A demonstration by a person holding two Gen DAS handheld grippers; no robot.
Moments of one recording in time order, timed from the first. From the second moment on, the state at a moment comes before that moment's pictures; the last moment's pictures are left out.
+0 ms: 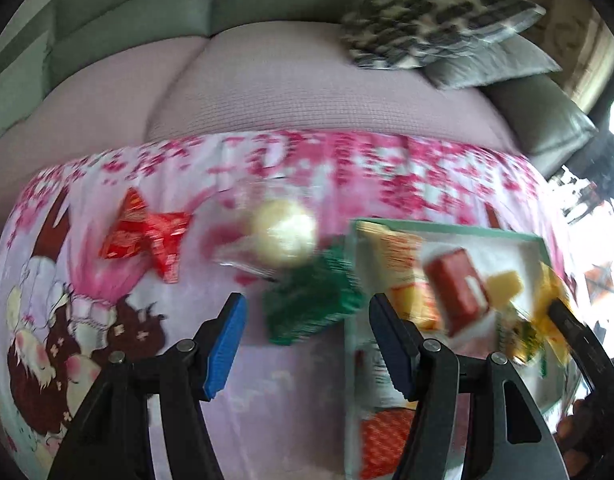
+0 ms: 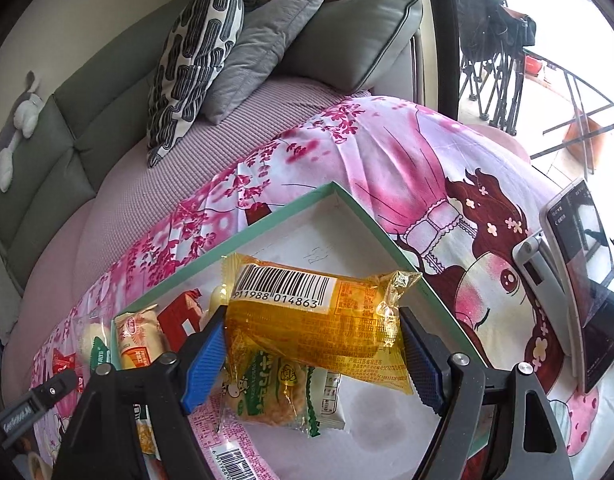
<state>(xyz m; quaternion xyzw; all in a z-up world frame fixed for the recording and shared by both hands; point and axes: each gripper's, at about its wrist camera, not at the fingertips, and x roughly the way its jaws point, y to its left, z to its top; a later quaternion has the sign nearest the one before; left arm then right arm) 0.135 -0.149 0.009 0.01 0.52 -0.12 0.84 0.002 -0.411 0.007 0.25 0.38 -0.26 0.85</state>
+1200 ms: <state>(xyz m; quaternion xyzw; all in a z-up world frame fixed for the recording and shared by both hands) 0.162 -0.150 -0.017 -0.14 0.57 -0.16 0.79 0.000 -0.422 0.003 0.27 0.38 -0.26 0.85</state>
